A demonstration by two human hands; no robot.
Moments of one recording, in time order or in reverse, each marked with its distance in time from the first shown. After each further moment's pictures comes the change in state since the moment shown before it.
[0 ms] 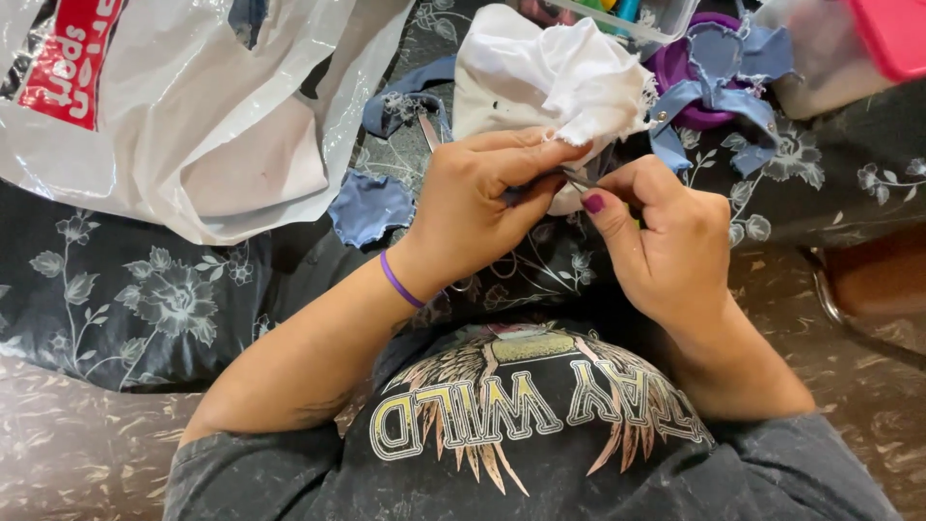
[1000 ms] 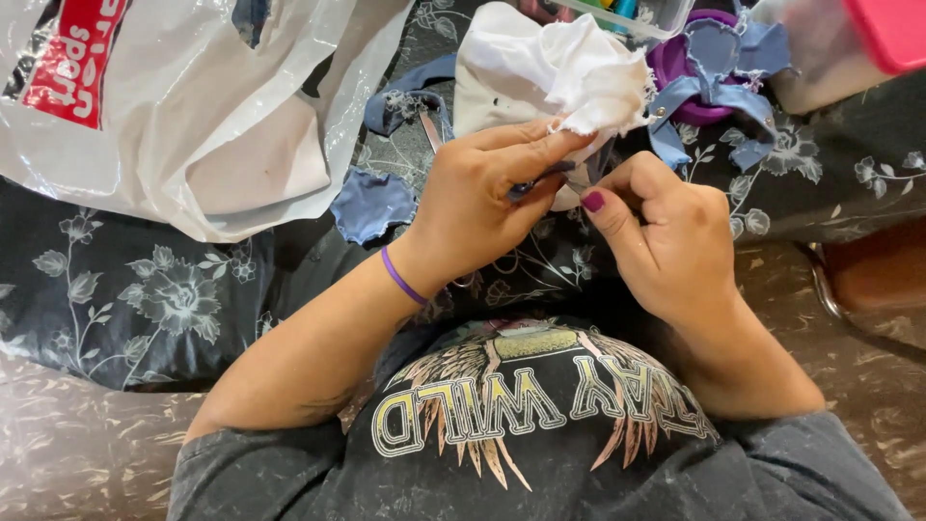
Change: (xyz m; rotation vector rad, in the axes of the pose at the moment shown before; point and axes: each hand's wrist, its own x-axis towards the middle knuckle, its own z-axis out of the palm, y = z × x) left_hand -0.002 -0.005 0.002 0.106 -0.023 0.089; right_hand 0.000 -0.009 -0.007 -0.020 -0.075 0.073
